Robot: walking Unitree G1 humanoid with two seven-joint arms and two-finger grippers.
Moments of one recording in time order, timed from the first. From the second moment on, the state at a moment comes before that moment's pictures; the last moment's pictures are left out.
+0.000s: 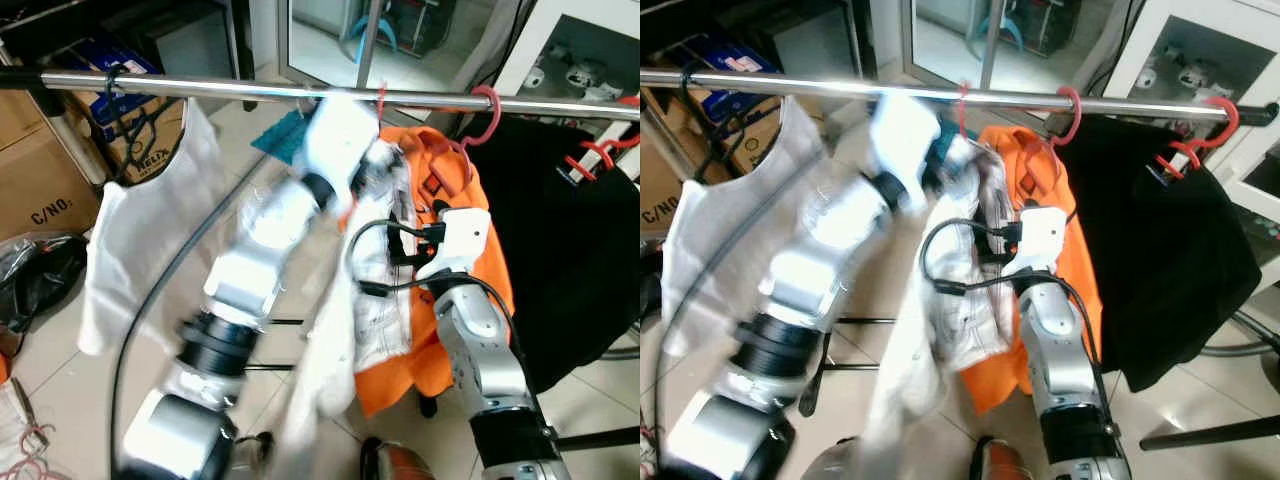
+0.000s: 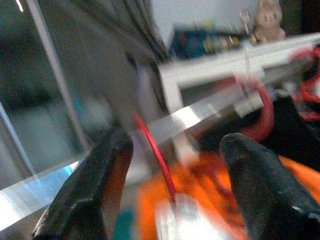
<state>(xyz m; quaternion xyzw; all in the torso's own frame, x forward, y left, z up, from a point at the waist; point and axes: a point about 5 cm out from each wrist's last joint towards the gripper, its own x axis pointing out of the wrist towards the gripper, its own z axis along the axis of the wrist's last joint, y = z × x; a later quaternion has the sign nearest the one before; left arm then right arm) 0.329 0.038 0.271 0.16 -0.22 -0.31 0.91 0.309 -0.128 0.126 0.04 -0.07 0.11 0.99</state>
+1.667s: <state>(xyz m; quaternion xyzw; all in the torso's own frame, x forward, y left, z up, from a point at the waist) 0.346 0.054 0.211 0.09 -0.09 -0.26 0.96 0.312 -0.126 0.125 0.04 -0.06 0.11 0.99</state>
